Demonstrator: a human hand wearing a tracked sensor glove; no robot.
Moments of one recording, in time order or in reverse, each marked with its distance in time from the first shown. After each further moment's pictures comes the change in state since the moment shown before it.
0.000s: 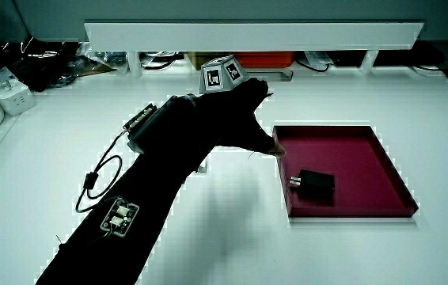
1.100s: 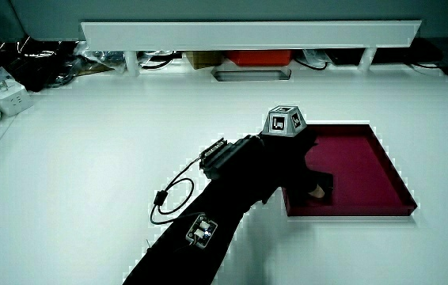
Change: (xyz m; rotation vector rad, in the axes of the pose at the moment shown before) arm 0.044 0.067 -0.105 -0.128 0.123 -0.065
